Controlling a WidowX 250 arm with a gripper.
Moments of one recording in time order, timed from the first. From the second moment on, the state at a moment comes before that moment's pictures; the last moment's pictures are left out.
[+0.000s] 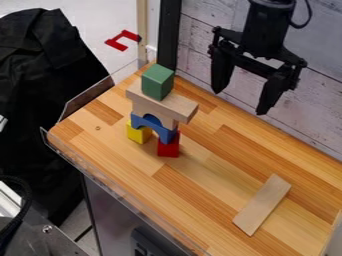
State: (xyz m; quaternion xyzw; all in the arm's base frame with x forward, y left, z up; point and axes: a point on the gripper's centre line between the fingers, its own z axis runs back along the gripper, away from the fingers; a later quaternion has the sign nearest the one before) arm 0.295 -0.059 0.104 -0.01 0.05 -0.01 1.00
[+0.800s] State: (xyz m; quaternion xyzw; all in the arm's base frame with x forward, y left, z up) arm 0.289 -0.049 0.095 0.01 0.08 0.01 1.00
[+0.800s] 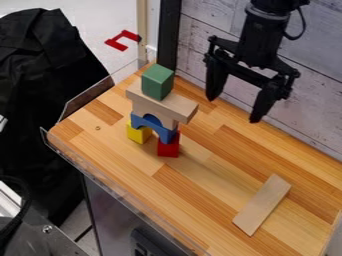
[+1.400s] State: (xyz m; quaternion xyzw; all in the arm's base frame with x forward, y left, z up) arm 0.279 0.002 0.122 0.03 0.07 0.11 0.99
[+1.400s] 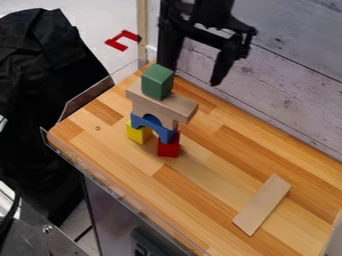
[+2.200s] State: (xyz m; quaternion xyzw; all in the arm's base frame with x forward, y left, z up) arm 0.278 0.041 0.119 0.01 0.11 0.16 0.98
